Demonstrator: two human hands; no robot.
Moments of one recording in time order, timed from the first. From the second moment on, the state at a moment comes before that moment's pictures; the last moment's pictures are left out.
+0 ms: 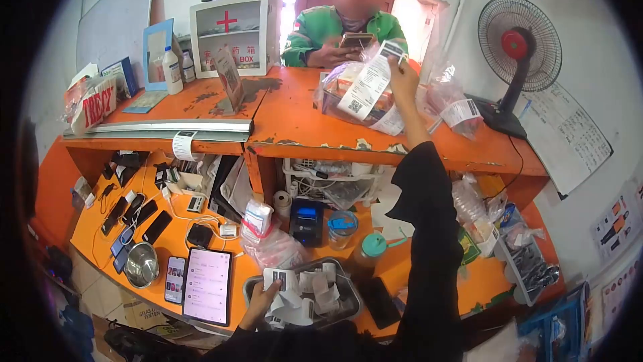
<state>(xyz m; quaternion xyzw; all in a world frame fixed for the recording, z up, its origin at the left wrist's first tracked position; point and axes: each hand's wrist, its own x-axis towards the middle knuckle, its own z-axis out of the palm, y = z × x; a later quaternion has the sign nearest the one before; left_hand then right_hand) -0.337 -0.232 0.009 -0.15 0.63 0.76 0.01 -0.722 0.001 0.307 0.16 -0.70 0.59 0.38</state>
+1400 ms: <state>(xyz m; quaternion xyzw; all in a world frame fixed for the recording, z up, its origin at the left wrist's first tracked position) -0.369 -0.119 0.119 0.36 0.75 0.55 0.06 -0.335 0.066 0.130 0.19 -0.75 0.60 0.20</state>
